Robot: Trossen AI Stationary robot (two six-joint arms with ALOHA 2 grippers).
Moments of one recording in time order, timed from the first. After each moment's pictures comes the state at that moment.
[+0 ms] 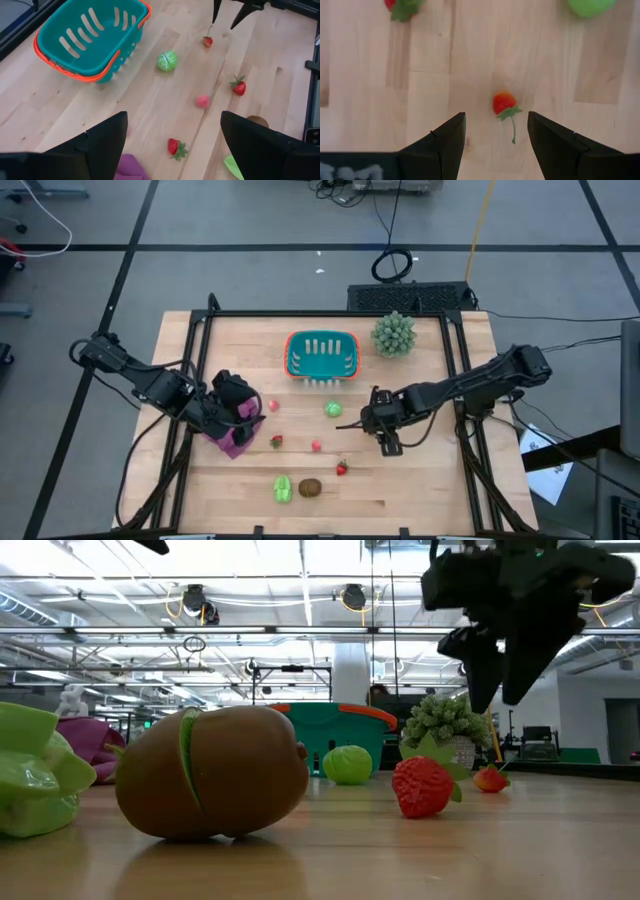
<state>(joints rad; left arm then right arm) -0.50 1.22 1.30 -1.08 -0.52 -0.84 0.25 1.54 1.03 -0.78 -0.01 0.17</state>
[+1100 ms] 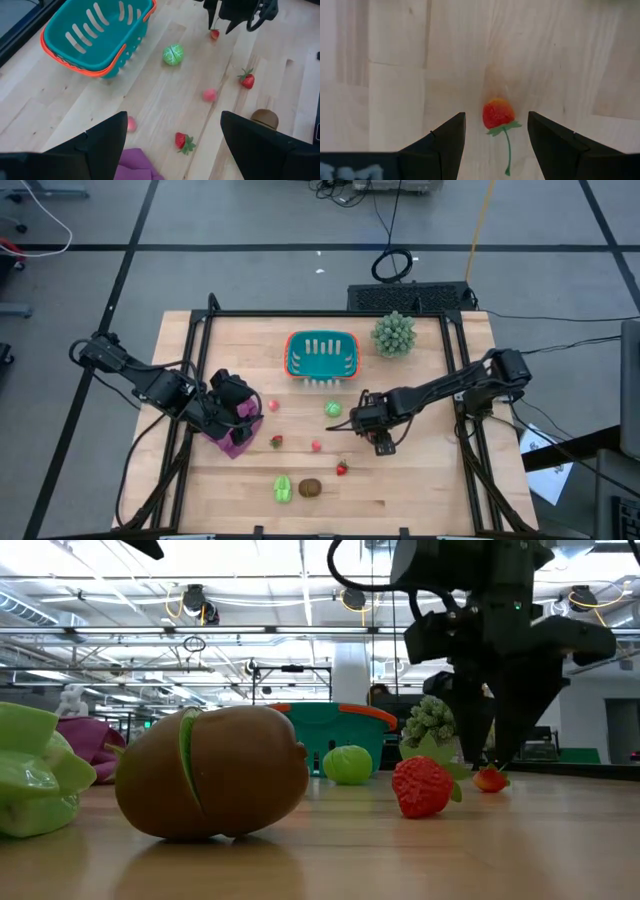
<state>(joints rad) -0.50 1.22 1.30 -1.12 -0.52 -0.84 0.21 1.70 1.03 -0.73 -0.03 0.08</state>
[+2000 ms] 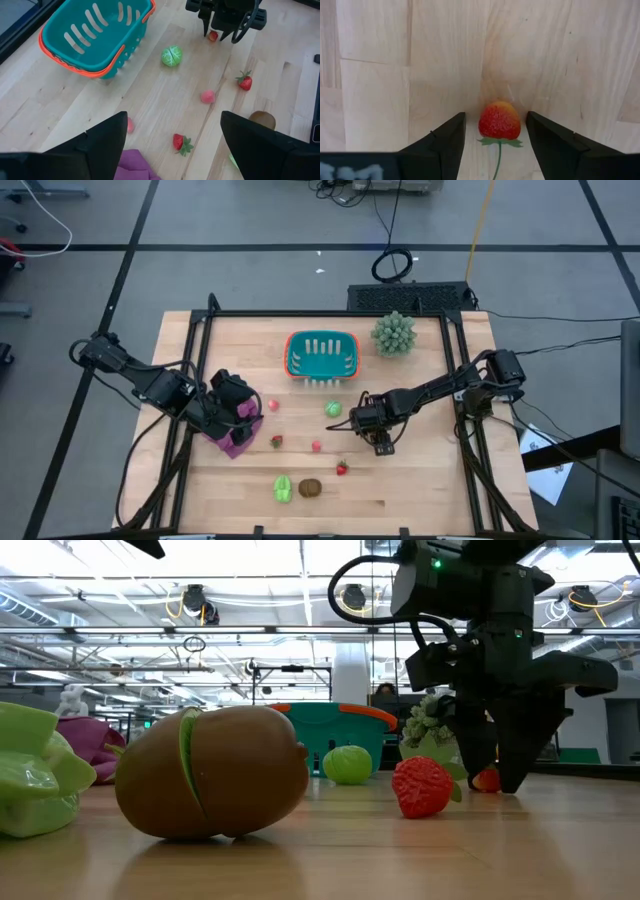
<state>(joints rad) -0.50 1.22 1.30 -1.11 -0.52 -0.85 0.19 1.74 0.97 -0.66 -0.03 0.07</state>
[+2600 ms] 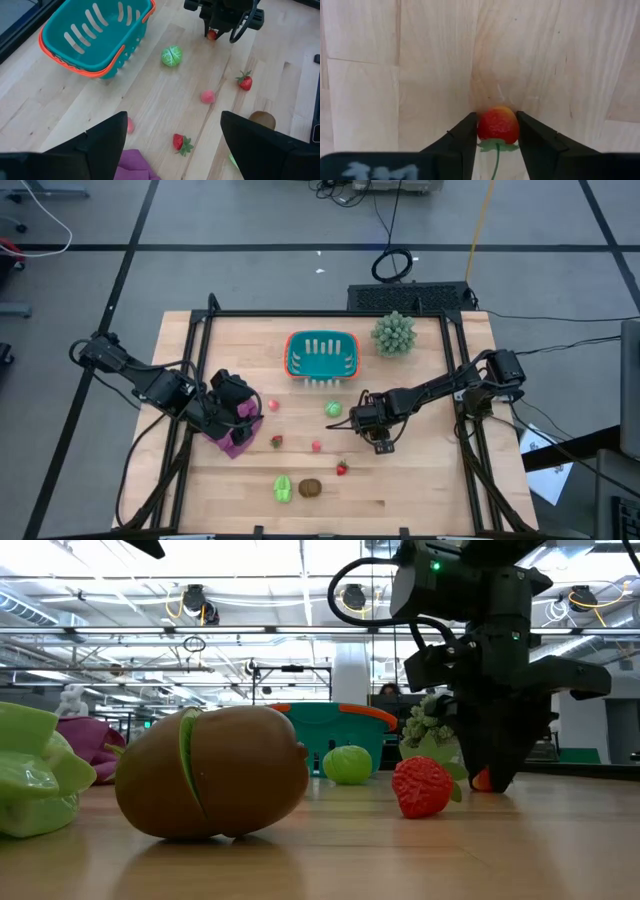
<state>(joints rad) -0.50 1.22 1.30 -1.11 -0.52 -0.85 0.19 1.74 0.97 -0.66 -0.03 0.07</state>
